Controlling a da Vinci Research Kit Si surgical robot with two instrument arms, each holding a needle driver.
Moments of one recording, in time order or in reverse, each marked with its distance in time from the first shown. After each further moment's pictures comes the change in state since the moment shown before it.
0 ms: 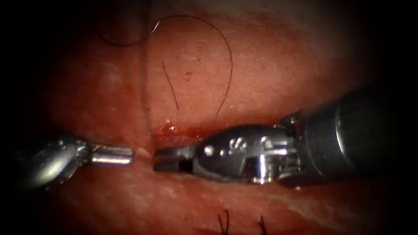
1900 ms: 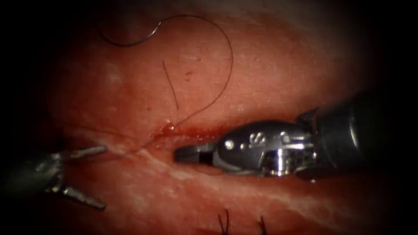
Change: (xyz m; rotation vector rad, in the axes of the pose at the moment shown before) right arm -0.003 0.001 -0.001 -0.039 0.021 -0.014; left arm 0.006 0.005 -0.002 0.096 -0.404 0.090
